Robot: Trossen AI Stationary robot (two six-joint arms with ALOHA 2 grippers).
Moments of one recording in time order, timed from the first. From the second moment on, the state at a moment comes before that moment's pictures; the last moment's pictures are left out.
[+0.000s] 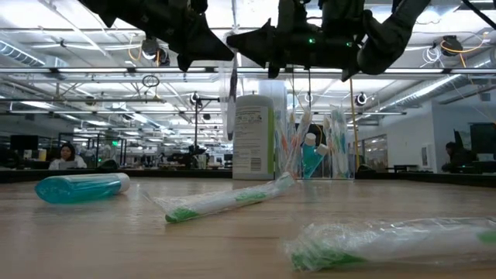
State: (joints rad) left arm 0.08 1.31 0.84 0.09 -0.04 -0.09; right arm -0.14 1.71 0.80 1.08 -0.17 0.01
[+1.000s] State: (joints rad) left arm 0.08 1.31 0.84 0.02 -0.14 -0.13; right arm -0.28 1.13 0.76 0.37 0.71 -0.24
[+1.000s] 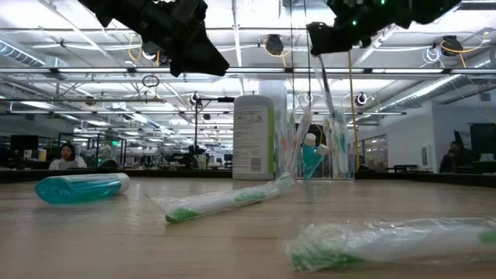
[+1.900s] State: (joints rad) left arm 0.08 1.31 0.84 0.03 -0.17 -0.19; right arm -0.51 1.26 0.40 0.73 0.68 0.03
